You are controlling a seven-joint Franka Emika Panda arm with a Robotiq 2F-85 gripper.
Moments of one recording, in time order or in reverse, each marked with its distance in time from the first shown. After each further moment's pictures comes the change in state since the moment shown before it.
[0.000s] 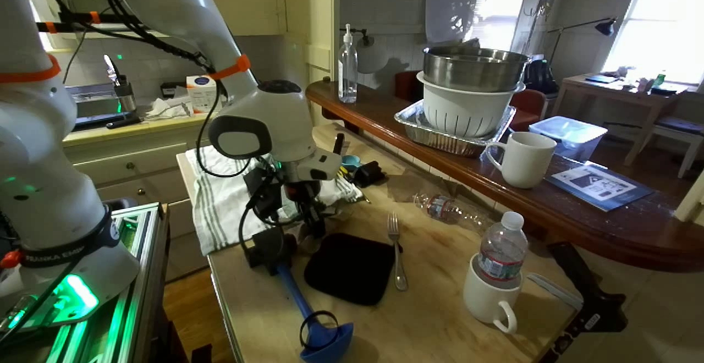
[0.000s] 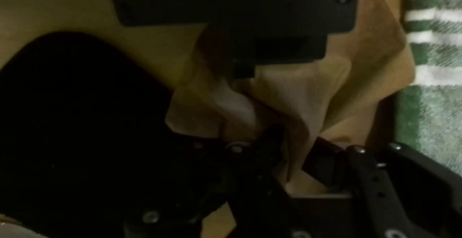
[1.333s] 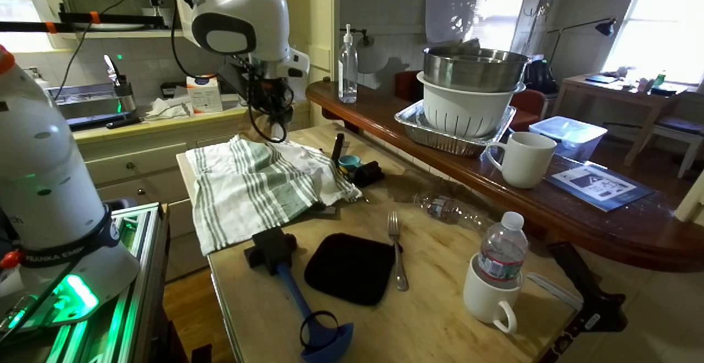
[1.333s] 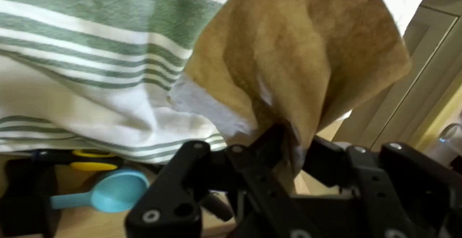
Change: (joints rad) arm 0.348 -0.419 0.108 0.110 0.348 -0.552 -0.084
